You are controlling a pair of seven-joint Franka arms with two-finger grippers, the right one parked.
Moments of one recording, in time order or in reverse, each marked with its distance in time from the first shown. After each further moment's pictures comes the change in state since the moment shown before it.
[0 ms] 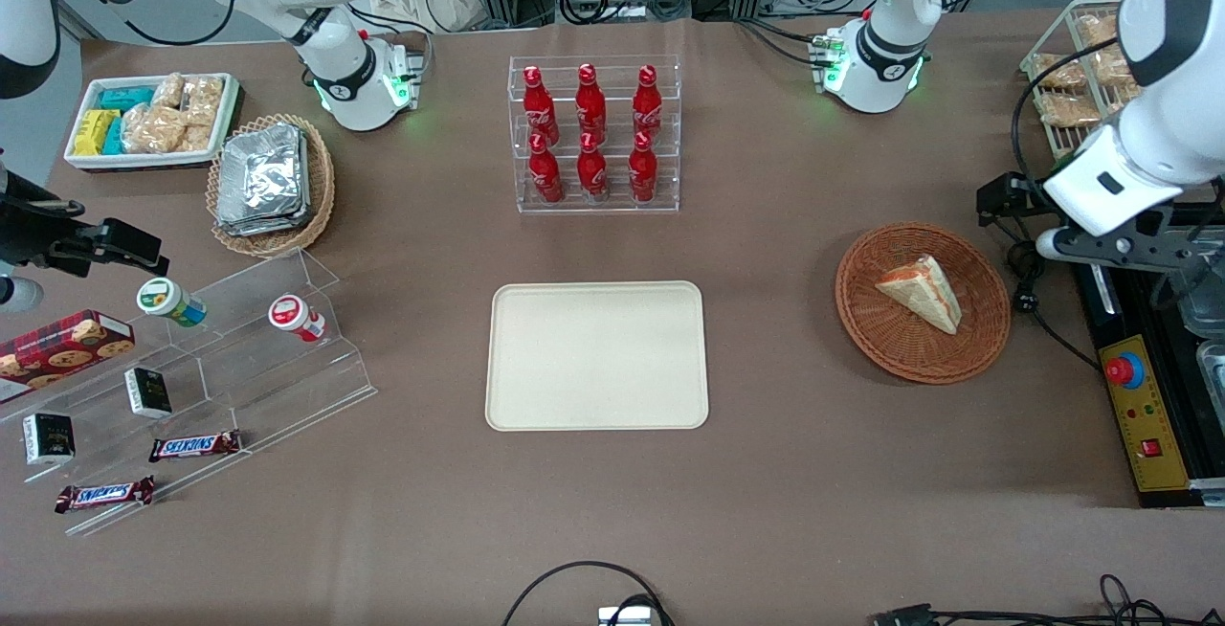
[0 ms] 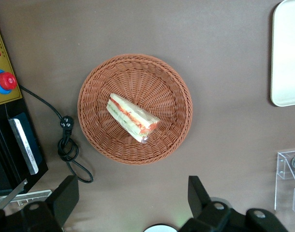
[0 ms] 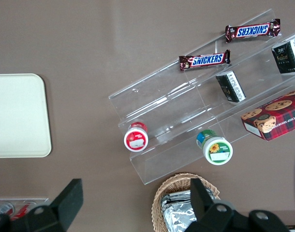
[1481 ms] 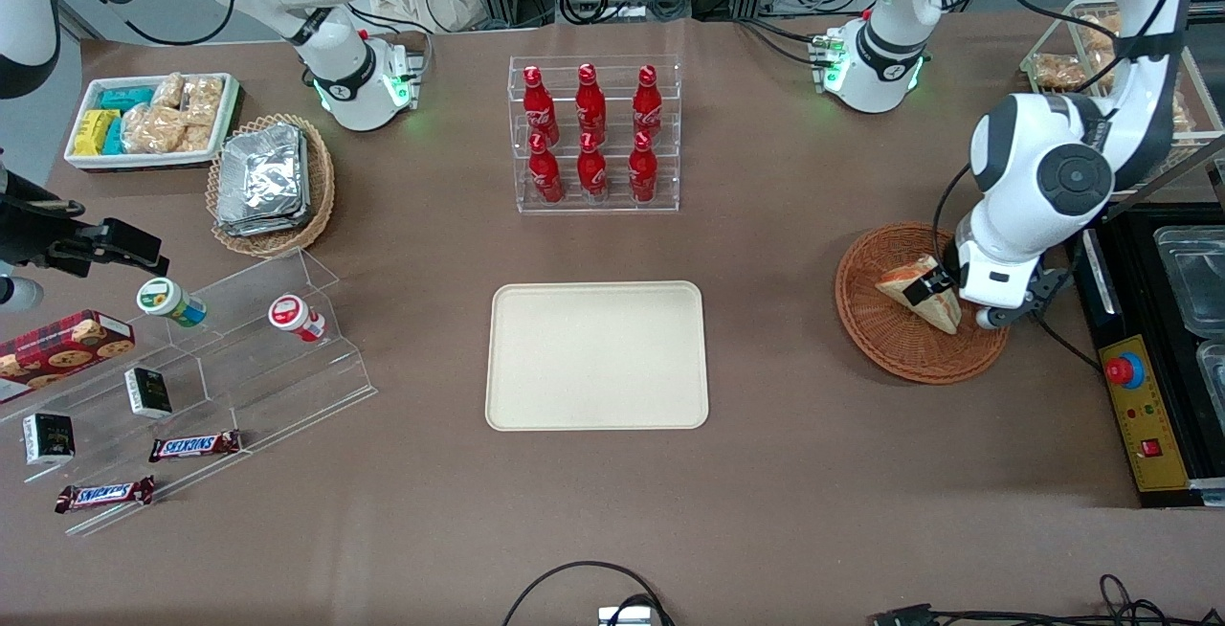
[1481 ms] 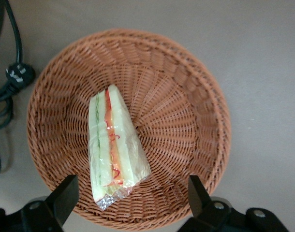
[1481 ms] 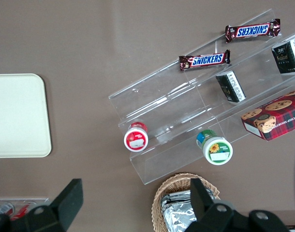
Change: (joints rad) arm -0.016 0.035 -0.005 -0.587 0.078 0.697 -0.782
